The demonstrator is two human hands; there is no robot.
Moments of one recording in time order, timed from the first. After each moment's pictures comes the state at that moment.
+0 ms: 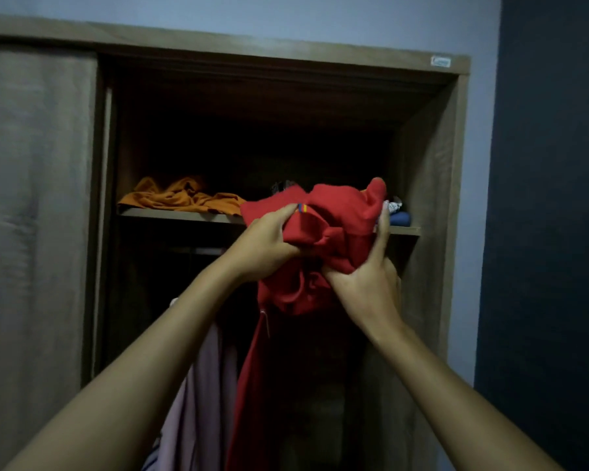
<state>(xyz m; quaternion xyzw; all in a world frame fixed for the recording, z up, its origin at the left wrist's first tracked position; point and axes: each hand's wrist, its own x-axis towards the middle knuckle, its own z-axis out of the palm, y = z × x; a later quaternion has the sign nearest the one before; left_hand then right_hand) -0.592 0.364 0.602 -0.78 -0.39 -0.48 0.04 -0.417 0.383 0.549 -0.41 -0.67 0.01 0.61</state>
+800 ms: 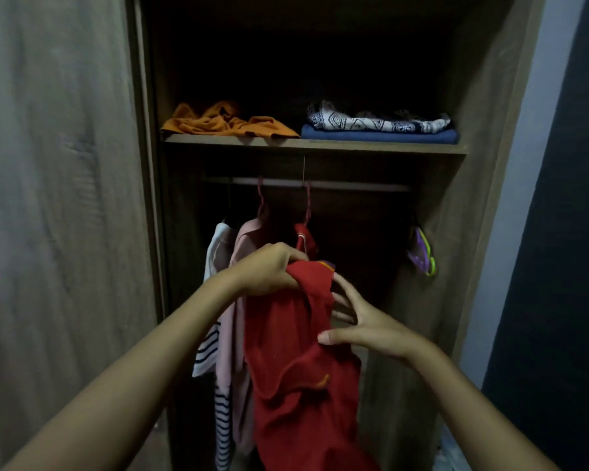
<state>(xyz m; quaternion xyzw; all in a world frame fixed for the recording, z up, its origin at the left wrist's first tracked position) -0.632 0.328 0.473 -0.79 -0.55 -0.25 -0.04 -0.421 0.385 0.390 -0.27 -0.80 0.48 0.24</state>
